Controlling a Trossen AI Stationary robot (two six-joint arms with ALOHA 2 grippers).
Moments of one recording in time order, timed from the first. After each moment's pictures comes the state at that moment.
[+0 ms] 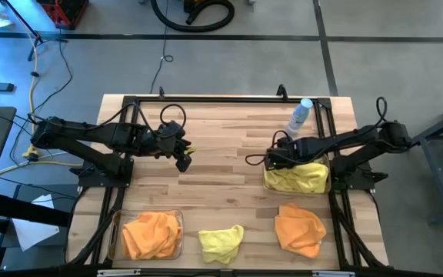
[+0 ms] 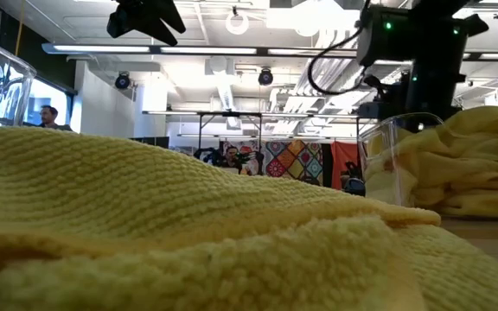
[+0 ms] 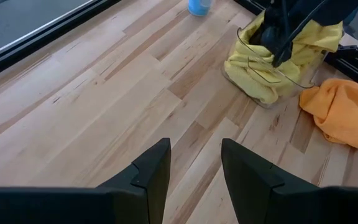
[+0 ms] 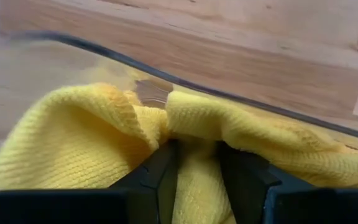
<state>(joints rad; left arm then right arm) -0.12 1.18 1.14 -0.74 -0.41 -0.66 0.01 1.37 0.78 -0.82 0.25 1.34</state>
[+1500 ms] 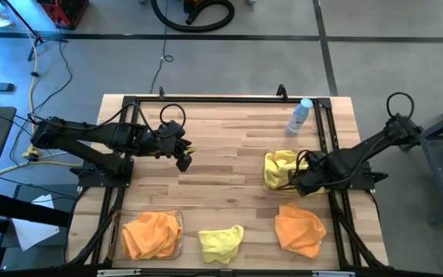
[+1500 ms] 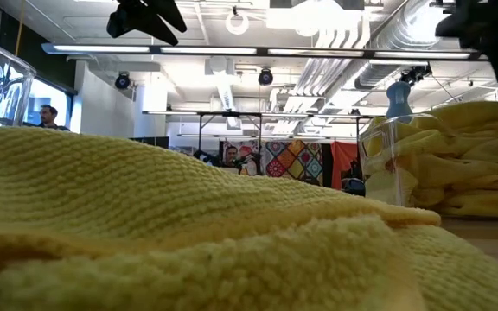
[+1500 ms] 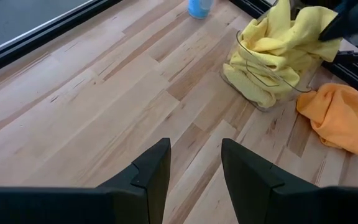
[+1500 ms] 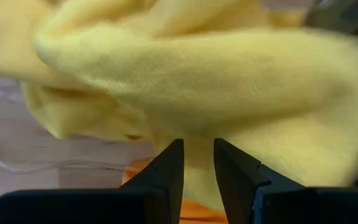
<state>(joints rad) -0.12 1.18 1.14 -0.73 -0.41 -0.68 0.48 1.17 0.96 -1.33 0.15 2.01</state>
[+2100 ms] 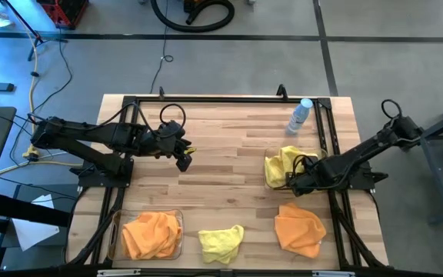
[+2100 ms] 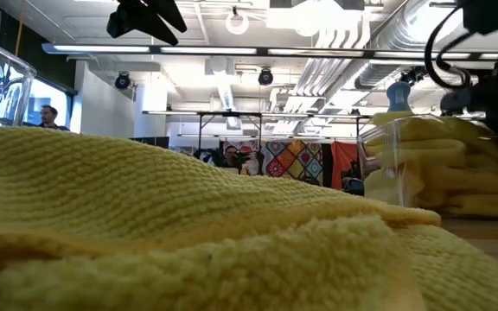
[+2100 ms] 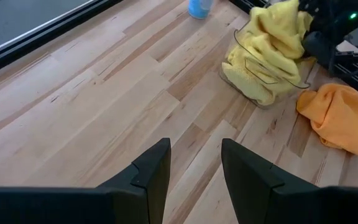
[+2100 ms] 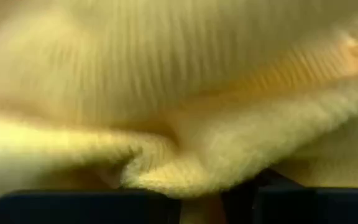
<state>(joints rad) -0.12 1.18 1.14 -0.73 -0.41 -0.68 0.43 1.16 0.64 -1.03 0.14 2.01</state>
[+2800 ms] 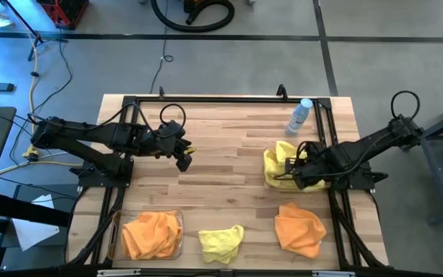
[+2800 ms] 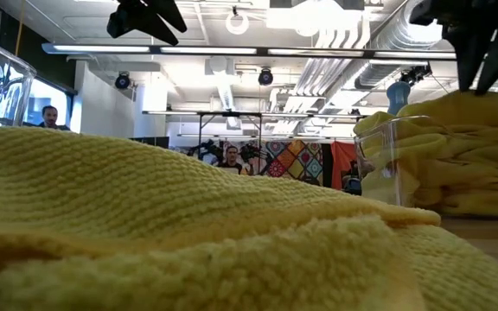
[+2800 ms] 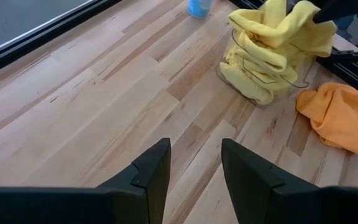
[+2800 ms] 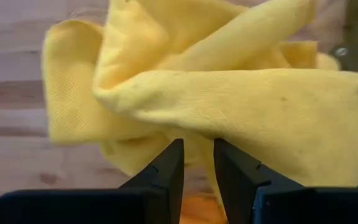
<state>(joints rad) -0.12 1.18 1.14 -0.73 -0.40 -0.68 0.41 1.16 1.04 -1.36 0.31 2.01</state>
